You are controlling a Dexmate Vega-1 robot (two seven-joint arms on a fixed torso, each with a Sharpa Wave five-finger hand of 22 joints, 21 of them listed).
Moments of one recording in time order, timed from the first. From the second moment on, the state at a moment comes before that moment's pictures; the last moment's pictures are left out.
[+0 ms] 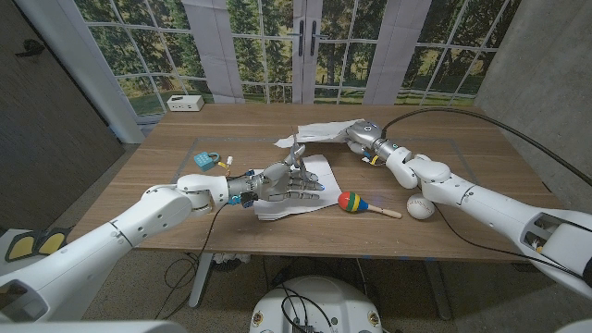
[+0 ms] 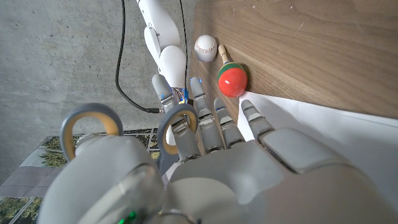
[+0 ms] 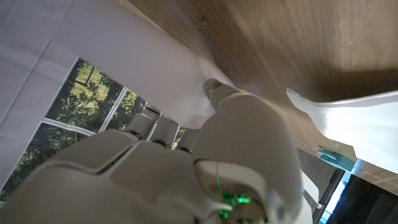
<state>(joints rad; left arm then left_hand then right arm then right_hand) 0.90 0.89 0.52 -1.86 -0.94 0.30 -0.51 0.50 -0.12 -0.33 0.13 0.43 0.88 -0.06 0.51 0.52 0.72 -0.04 0.22 0.55 0.32 -0.04 0.23 0.20 0.16 0.12 0.20 0.18 -0.47 -0.68 -0.93 -1.27 -0.84 0.07 -0.39 1.17 0.19 0.44 -0.05 0.18 0.72 -0.20 0.30 0.24 0.74 -0.21 0.42 0.36 0.80 -0.09 0.59 0.70 0.43 -0.05 0.71 0.24</state>
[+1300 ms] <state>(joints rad) 0.90 0.89 0.52 -1.87 -0.94 0.30 -0.51 0.50 -0.12 -0.33 0.13 0.43 0.88 -0.06 0.50 0.52 0.72 -0.04 0.22 0.55 0.32 -0.04 0.23 0.20 0.16 0.12 0.20 0.18 -0.46 -0.62 -0.95 -1.18 -0.86 0.01 -0.61 1.17 0.18 0.45 -0.06 0.18 0.77 -0.20 0.29 0.23 0.77 -0.21 0.43 0.38 0.84 -0.11 0.56 0.73 0.42 -0.04 0.76 0.23</state>
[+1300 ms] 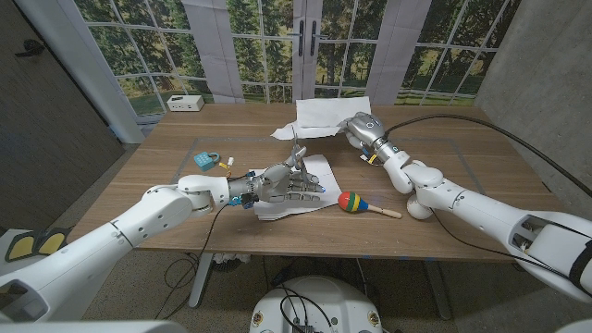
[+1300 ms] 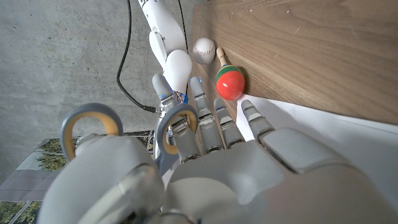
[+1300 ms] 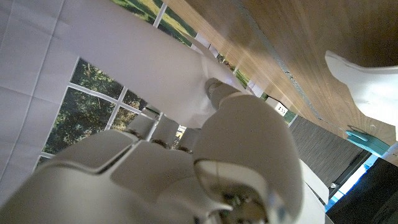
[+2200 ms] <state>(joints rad) 0.90 0.90 0.52 -1.87 -0.93 0.29 -0.52 0.49 -0.11 -0.33 0.13 0.43 0.88 -0.06 0.50 0.52 0.72 -0.04 0.22 0.55 0.32 -0.04 0.23 0.20 0.15 0.11 0.20 0.18 -0.42 -0.59 -0.98 -1.13 -0.84 -0.01 -0.64 1.17 0.18 0.45 -0.07 0.18 0.78 -0.21 0.28 0.23 0.77 -0.21 0.43 0.39 0.85 -0.11 0.53 0.73 0.41 -0.05 0.79 0.22</state>
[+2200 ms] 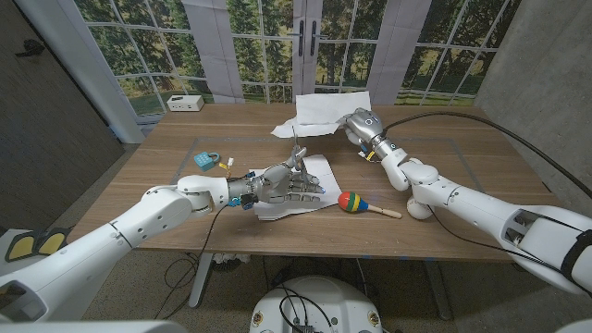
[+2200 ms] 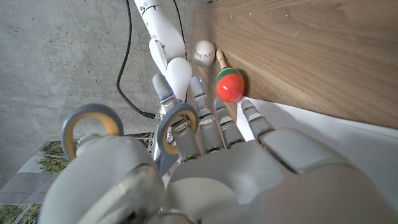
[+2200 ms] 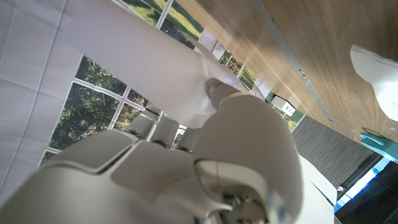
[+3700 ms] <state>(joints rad) 0.85 0.87 0.55 -1.83 -0.91 0.29 -0.58 0.48 -0.10 -0.33 0.13 0.43 0.88 -0.05 0.49 0.53 0.73 -0.04 0.22 0.55 0.32 -0.04 0.23 0.20 0.14 0.12 0.20 0.18 -0.37 -0.55 -1.02 -1.05 -0.81 -0.01 -0.66 1.16 0.18 0.45 -0.08 0.18 0.78 -0.20 0.26 0.23 0.77 -0.21 0.42 0.41 0.85 -0.11 0.51 0.75 0.39 -0.04 0.84 0.21</state>
